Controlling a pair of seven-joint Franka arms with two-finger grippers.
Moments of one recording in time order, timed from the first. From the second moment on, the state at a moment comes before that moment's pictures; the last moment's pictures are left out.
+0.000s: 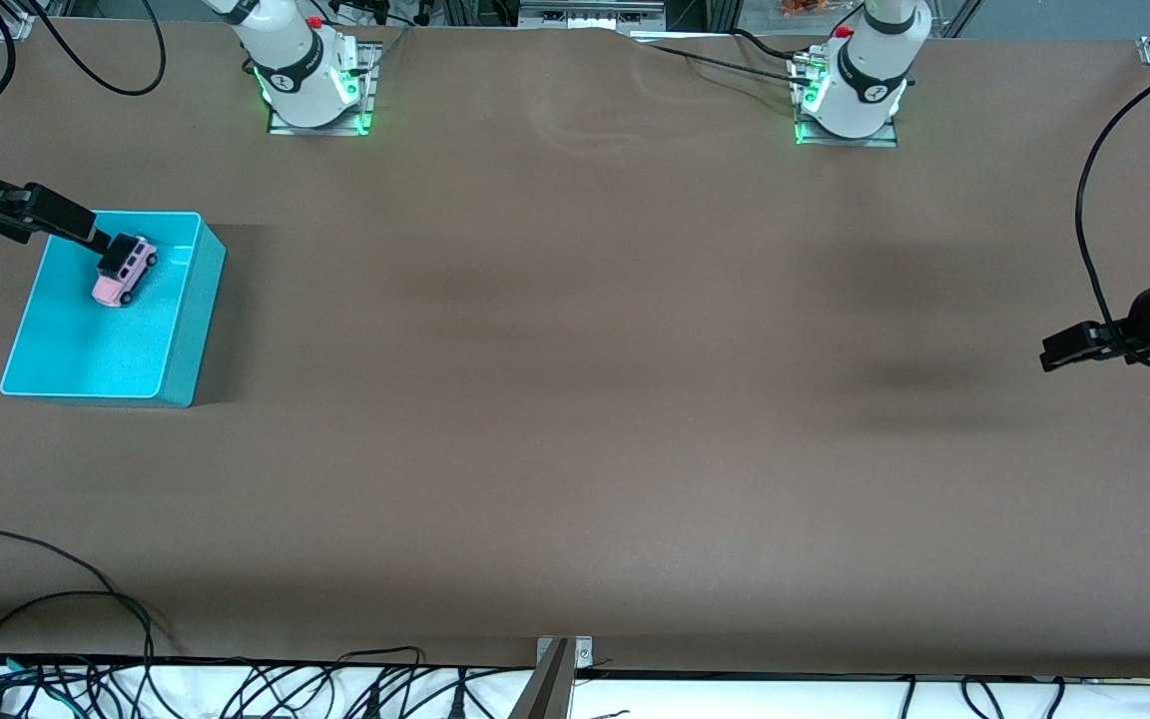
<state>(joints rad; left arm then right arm) 0.13 0.27 -0.06 -1.48 0.06 1.73 -0.04 0.04 0.02 -0.08 -1.58 0.08 1.56 0.12</state>
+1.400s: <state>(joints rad) 0.13 0.23 -0.06 -1.48 0.03 1.73 -0.04 0.04 0.03 -0.04 -1.58 -0.01 1.56 0.01</state>
